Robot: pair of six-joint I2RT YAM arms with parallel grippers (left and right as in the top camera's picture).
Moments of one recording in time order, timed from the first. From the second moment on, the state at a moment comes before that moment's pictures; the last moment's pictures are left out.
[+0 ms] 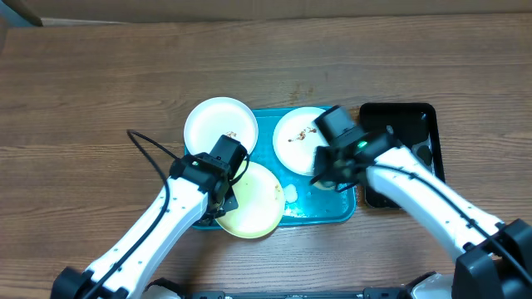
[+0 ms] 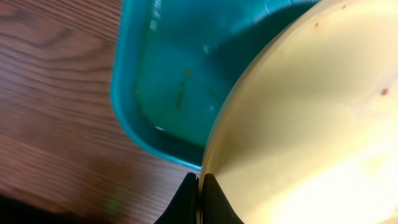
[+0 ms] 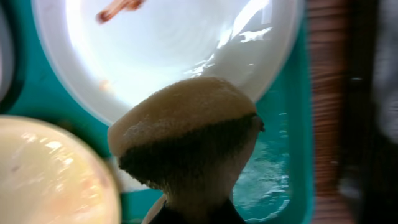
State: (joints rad) left arm -0.46 1.38 0.92 -1.11 -0.18 -0.83; right arm 0.51 1.58 1.11 -0.86 -0.03 0.66
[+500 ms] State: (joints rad) left arm -0.51 1.25 1.14 -1.15 -0.53 -0.68; right arm 0.09 1.58 1.11 -0.98 -0.13 0.34
